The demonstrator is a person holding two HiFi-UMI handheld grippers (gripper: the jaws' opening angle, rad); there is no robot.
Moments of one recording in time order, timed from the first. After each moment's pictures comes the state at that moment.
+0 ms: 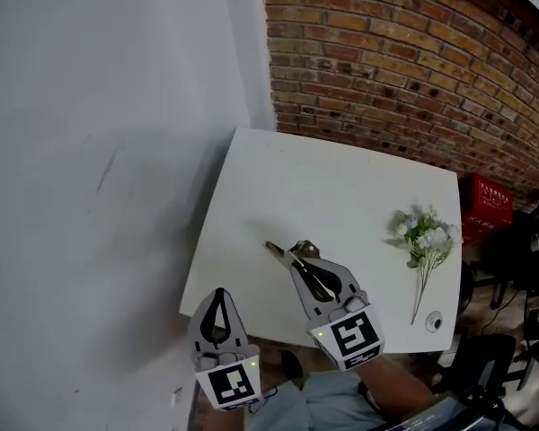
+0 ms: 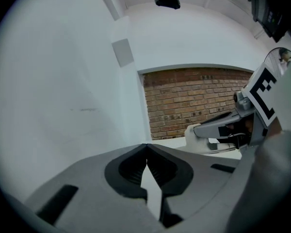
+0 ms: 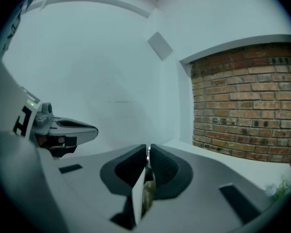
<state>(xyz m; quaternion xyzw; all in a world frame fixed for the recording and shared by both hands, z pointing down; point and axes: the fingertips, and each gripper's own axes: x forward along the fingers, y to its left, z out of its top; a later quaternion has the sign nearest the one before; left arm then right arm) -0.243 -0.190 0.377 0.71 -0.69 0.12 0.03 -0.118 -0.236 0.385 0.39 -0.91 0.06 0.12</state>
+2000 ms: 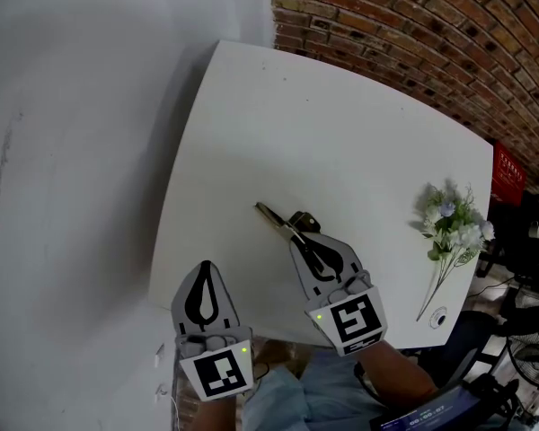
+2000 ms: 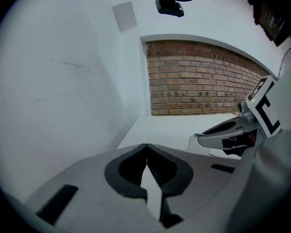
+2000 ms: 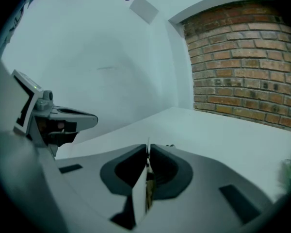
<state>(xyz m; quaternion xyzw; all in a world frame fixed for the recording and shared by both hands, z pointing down) -0.249 -0.259 0.498 0.70 -0.68 0.20 0.14 -0.119 -0.297 0.530 0.37 -0.89 0.17 0.21</state>
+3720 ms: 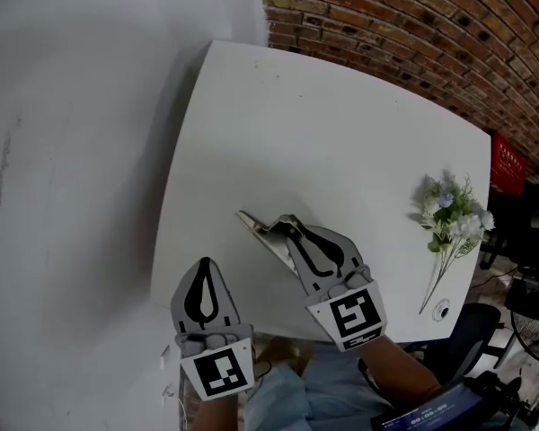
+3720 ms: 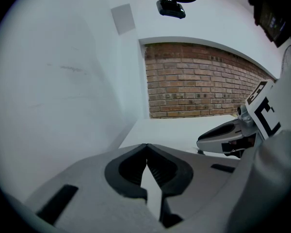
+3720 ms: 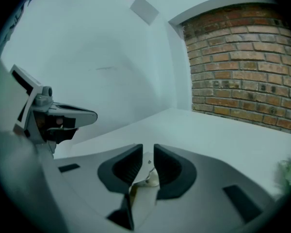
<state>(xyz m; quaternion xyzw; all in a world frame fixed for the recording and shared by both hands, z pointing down) -0.245 -0.262 0.487 0.70 -0.67 0.19 0.13 -0.116 -0.296 0.526 0.38 -0.89 0.16 0.21</state>
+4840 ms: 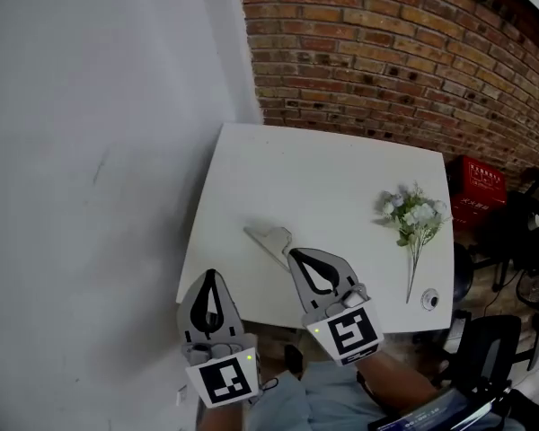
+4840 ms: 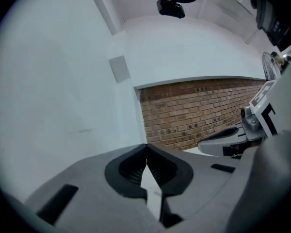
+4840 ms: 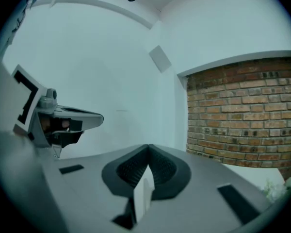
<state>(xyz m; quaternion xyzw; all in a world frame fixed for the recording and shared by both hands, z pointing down) -0.219 -0.173 0.319 0.73 -0.68 0.09 -0.02 -0.100 -0.201 0.355 0.43 -0.90 0.03 0.09</state>
